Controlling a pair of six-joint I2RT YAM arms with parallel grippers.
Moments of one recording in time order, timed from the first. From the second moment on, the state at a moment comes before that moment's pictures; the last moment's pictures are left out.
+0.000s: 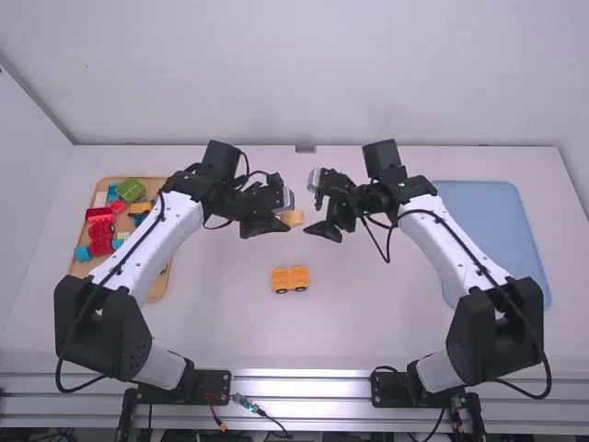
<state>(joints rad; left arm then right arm) -0.24 1.57 1.30 -0.82 0.74 1.03 0.29 1.60 1.27 -0.64 -0.80 -0.88</state>
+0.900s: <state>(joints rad) -0.65 1.82 1.24 -0.57 0.33 0.70 -0.26 1.28 0.96 -0.40 -0.64 -0.45</state>
